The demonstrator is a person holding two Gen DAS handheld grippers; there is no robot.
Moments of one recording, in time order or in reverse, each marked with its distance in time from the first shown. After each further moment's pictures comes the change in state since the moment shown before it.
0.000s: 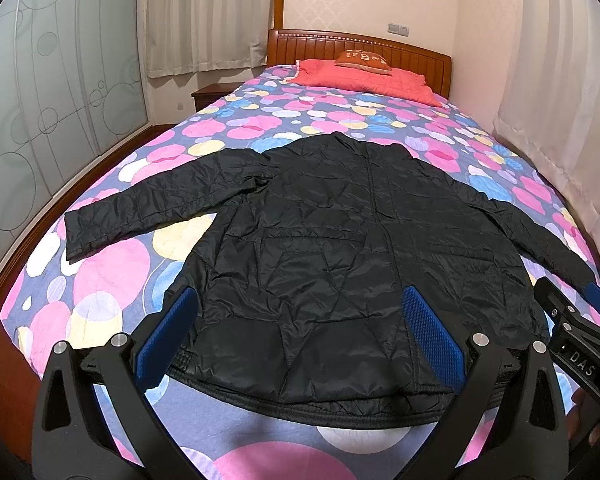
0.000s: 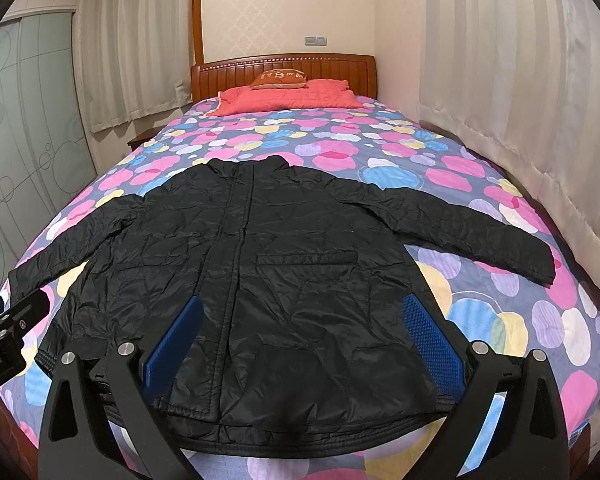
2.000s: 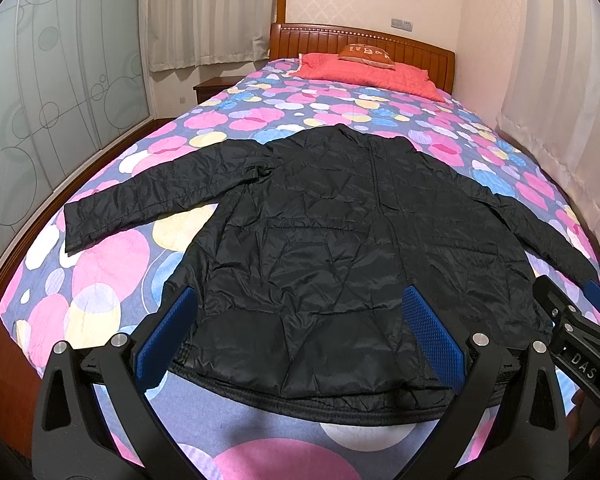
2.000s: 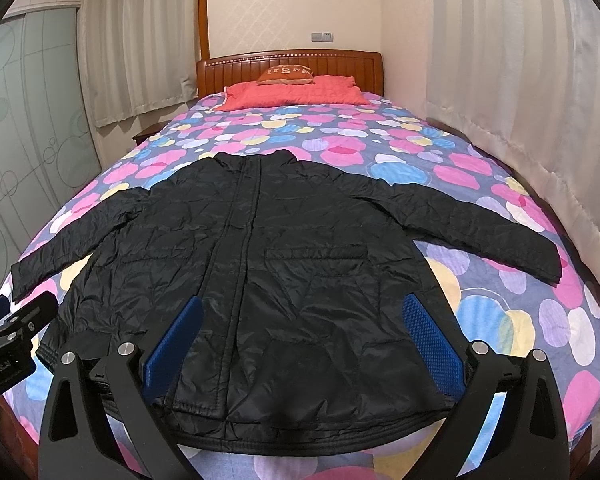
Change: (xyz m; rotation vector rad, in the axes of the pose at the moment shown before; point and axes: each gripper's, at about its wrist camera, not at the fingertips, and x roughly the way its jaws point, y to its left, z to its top) left arm 0.001 0.004 -0.002 -0.001 0.007 0.006; right arm 0.008 0.011 -0.009 -0.009 0.004 0.006
